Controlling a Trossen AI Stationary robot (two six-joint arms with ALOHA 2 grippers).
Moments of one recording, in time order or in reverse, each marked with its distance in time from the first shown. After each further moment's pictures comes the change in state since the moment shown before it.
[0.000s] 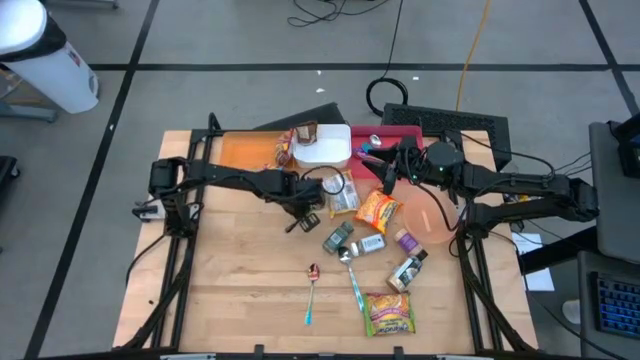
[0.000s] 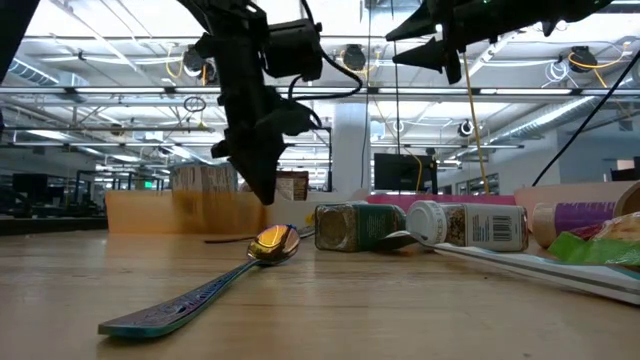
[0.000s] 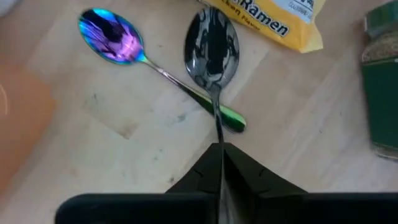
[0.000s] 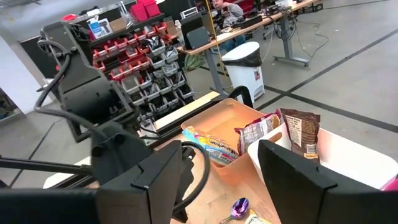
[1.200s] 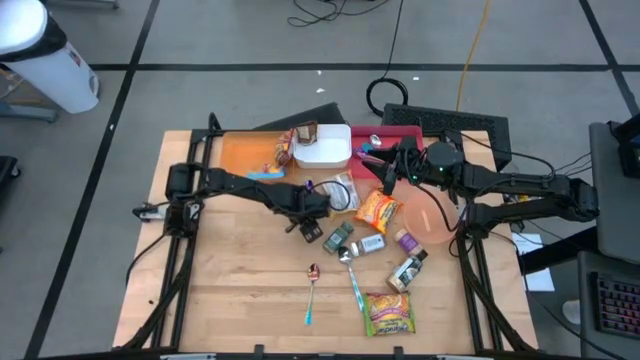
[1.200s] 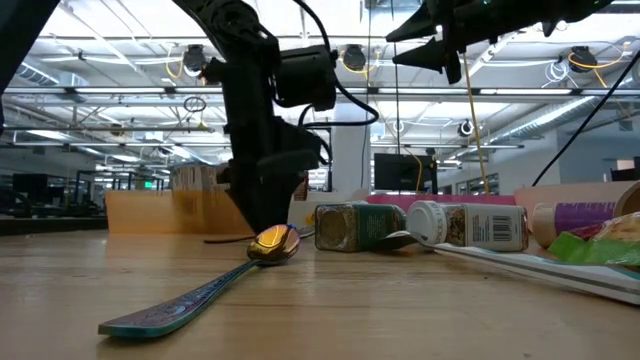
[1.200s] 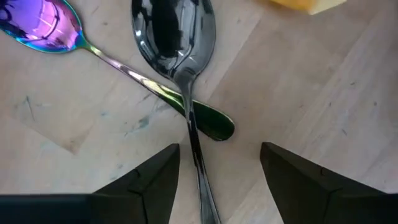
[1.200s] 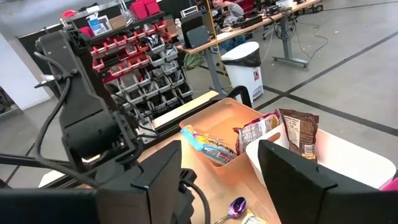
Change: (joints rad) left arm -0.071 0.151 0.005 0.022 -0.034 0.002; right arm 0.000 0.000 0.000 -0.004 0.000 -0.019
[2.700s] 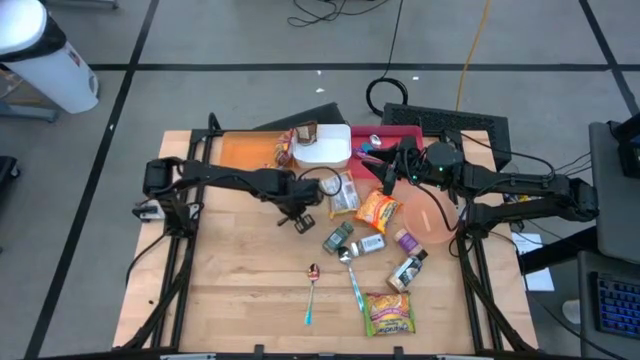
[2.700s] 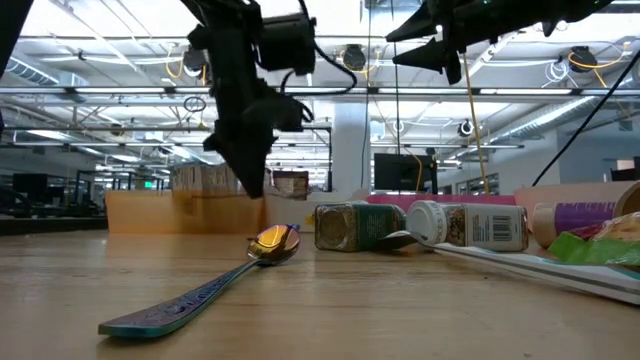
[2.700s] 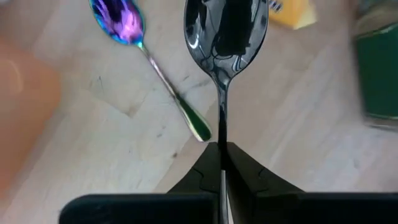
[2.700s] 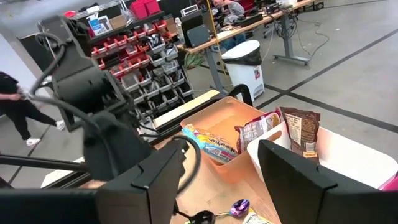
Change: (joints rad) left arm 0.060 -0.200 -0.007 -0.096 0.050 0.016; right arm 0.000 0.000 0.000 -0.003 -0.003 0.012
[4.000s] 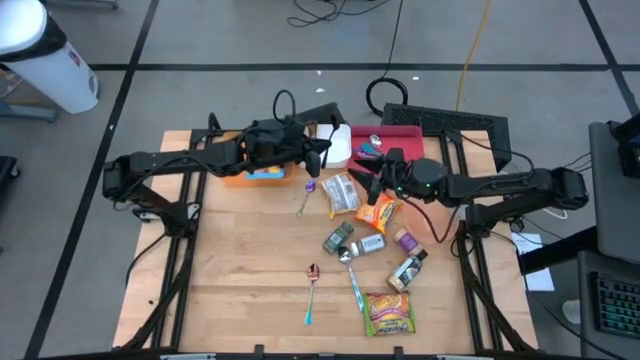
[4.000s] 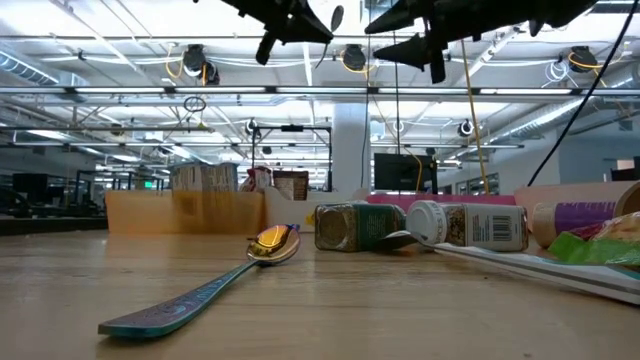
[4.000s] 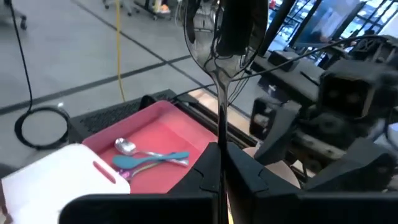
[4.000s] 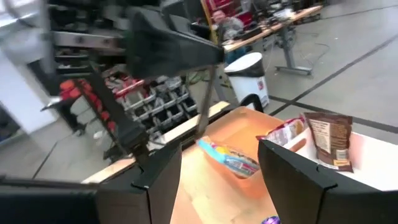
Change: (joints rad) left arm 0.130 -0.318 0.003 0.760 -0.089 0.074; right arm 0.158 0.161 0.000 0.219 0.196 0.060
